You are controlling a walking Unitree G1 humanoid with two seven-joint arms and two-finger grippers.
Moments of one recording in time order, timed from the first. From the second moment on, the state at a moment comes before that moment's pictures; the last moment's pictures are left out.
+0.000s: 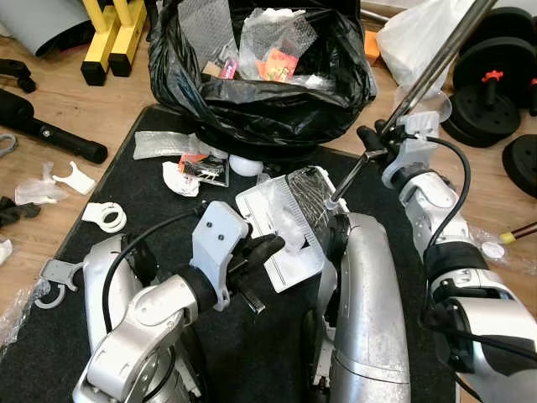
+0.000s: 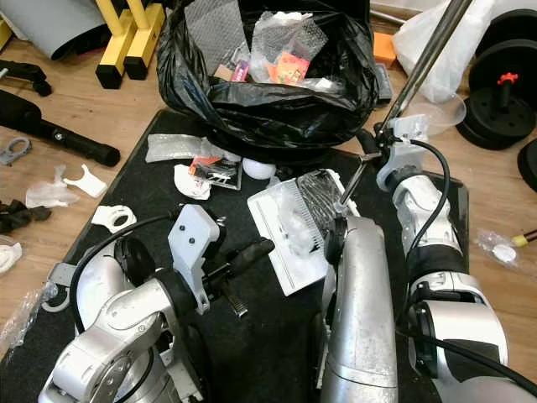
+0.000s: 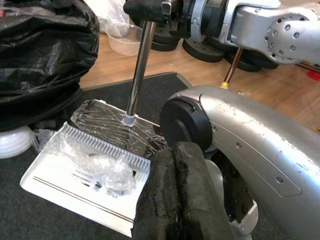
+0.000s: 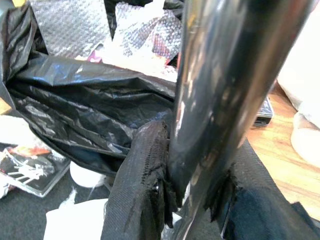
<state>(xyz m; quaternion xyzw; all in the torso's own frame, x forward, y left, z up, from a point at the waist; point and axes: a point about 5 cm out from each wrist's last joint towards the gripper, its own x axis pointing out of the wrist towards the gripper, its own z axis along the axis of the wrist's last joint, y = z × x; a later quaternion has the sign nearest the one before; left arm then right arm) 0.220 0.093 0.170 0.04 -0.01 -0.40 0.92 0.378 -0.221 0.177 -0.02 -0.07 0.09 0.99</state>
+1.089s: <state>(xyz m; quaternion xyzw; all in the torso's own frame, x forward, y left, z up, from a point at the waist) 0.231 0.090 0.169 0.04 -0.01 -0.40 0.92 0.384 -0.210 0.198 0.29 -0.11 0.06 0.95</state>
